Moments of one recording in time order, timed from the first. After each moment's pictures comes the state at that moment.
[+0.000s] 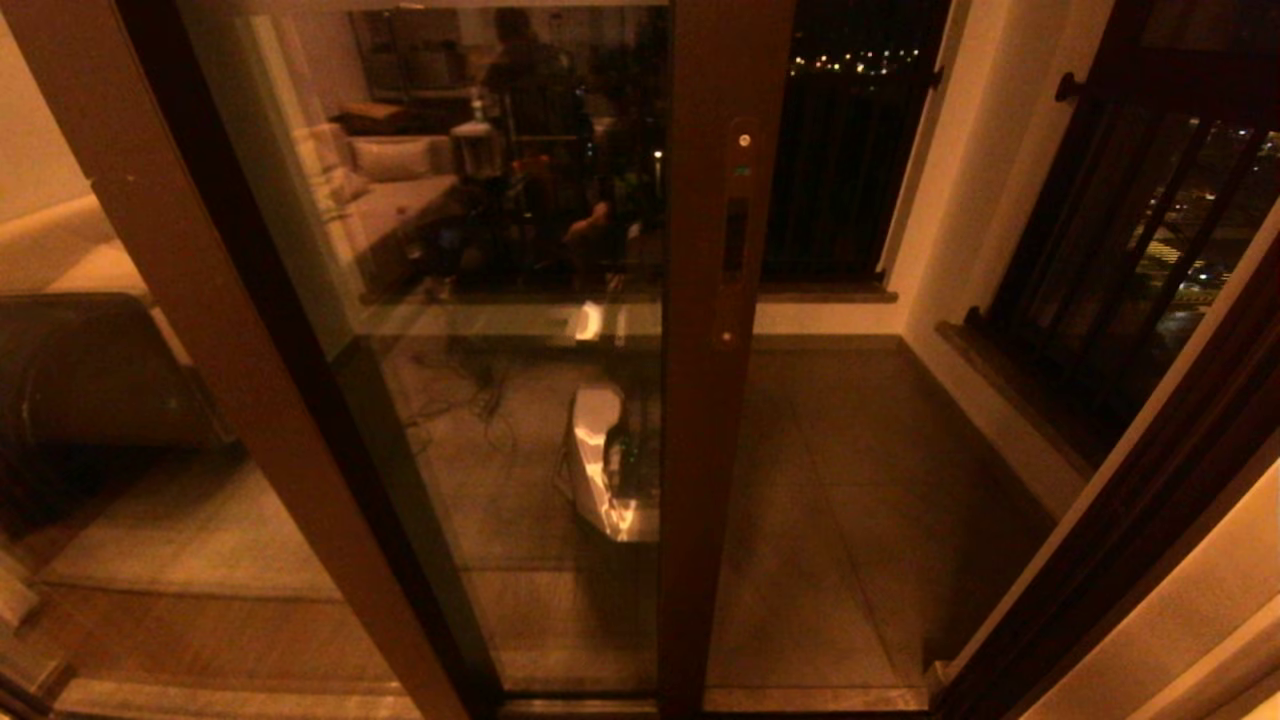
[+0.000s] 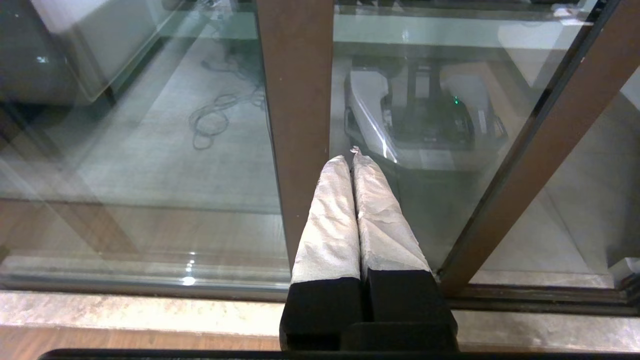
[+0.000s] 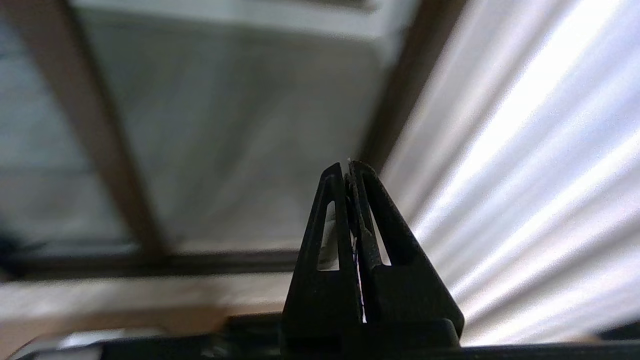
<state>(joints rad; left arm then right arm) 0.00 0.00 -0.02 0.06 0.00 0.00 -0.01 0.03 -0.68 0.77 -0.08 -0.17</state>
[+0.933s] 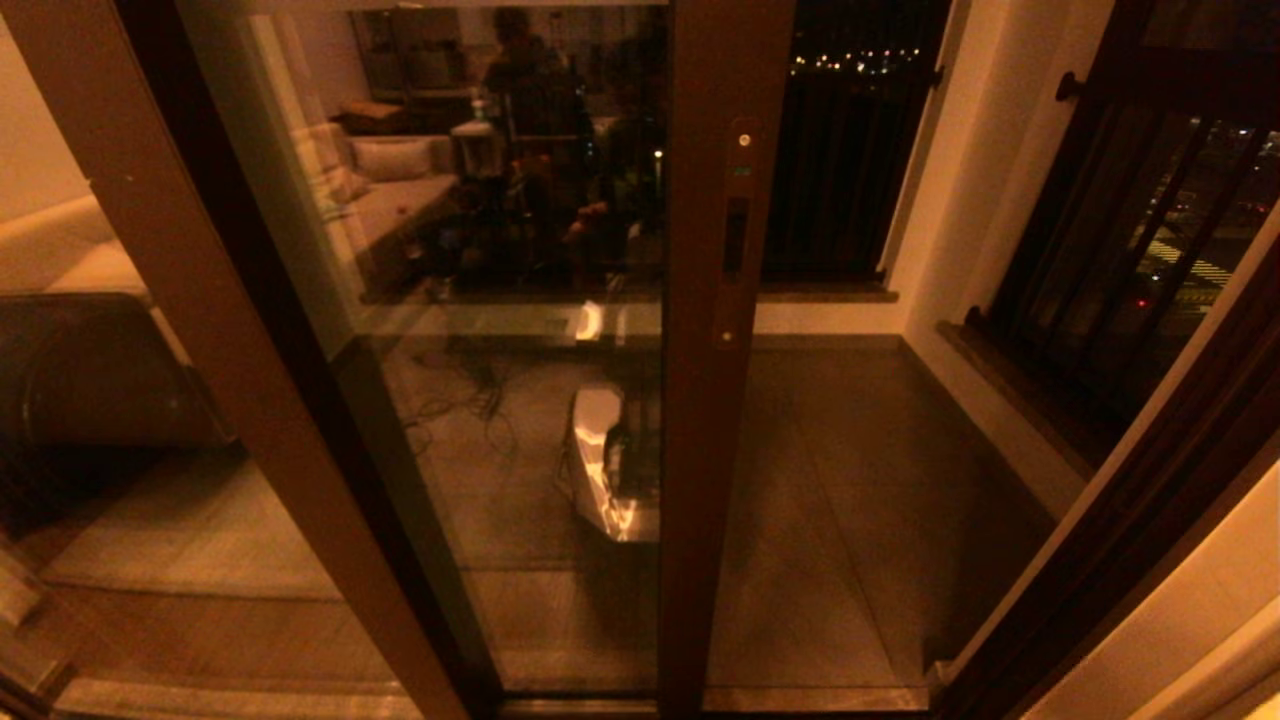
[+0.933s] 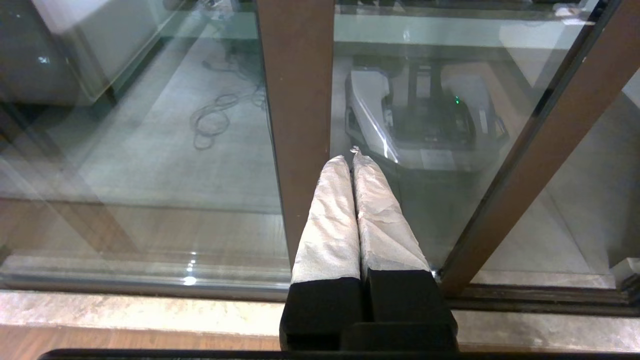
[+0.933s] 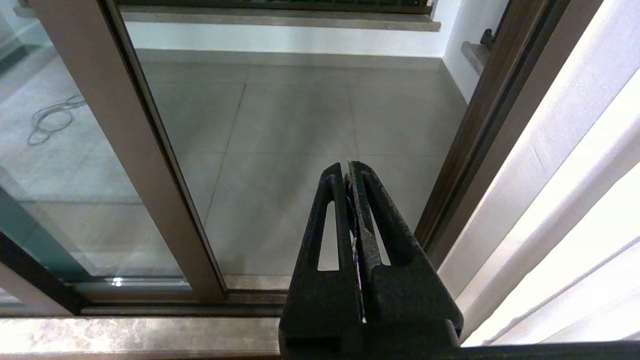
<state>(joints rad) 0.00 0.00 -0.02 0.06 0.00 0.00 0.00 0.00 -0.01 0.03 0.02 -0.07</state>
